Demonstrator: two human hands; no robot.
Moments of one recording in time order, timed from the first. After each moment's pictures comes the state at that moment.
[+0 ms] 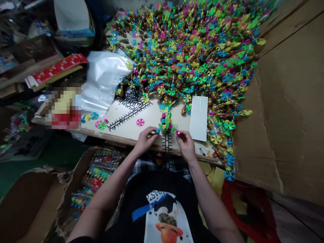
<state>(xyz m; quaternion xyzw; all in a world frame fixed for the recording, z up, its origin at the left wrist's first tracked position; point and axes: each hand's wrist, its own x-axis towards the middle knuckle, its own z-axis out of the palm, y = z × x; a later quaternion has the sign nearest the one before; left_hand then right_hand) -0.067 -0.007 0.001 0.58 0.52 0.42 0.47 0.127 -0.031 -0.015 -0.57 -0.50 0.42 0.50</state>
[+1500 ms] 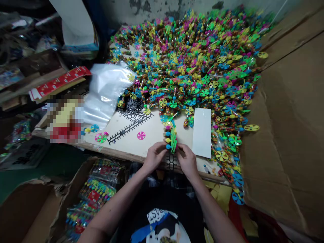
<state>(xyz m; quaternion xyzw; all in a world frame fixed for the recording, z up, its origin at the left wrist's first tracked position) -0.033 -0.007 -0.002 0.53 0.52 0.43 0.50 0.123 -0.019 0.004 -0.58 -0.62 0.30 0.42</state>
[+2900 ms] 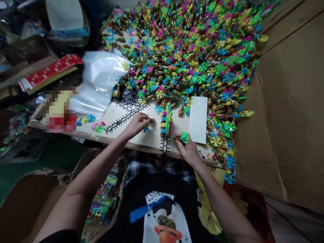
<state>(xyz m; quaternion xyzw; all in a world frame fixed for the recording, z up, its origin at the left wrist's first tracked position) -0.095 0.060 0.038 0.66 0.57 0.26 0.41 0.152 -0.032 0.008 -0.58 -0.68 0.31 0.34</state>
